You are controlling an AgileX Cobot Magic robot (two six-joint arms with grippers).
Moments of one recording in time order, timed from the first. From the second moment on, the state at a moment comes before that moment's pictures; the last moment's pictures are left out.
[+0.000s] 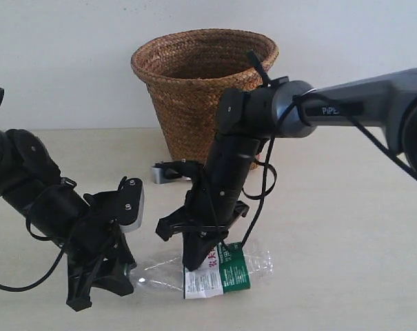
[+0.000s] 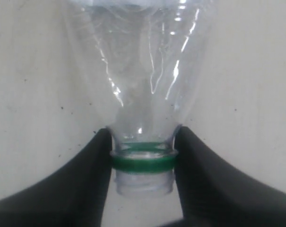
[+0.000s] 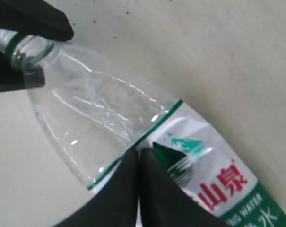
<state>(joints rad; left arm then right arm) -0.32 1.92 -0.99 -0.66 0.69 1.69 0.60 2.24 -1.70 0.50 1.17 -0.43</state>
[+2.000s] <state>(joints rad) -0.32 1.92 -0.99 -0.66 0.69 1.68 0.51 1.94 -1.67 0.45 1.21 -0.45</state>
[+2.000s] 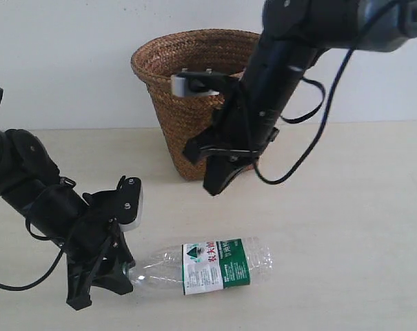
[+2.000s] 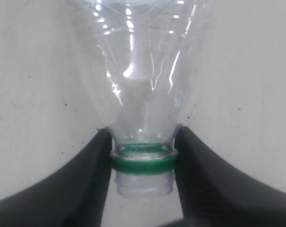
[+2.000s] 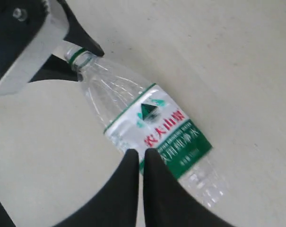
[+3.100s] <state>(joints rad) -0.32 1.74 -1.62 -0.56 0.58 1.29 0.16 1.65 -1.28 -0.11 0.92 -0.26</state>
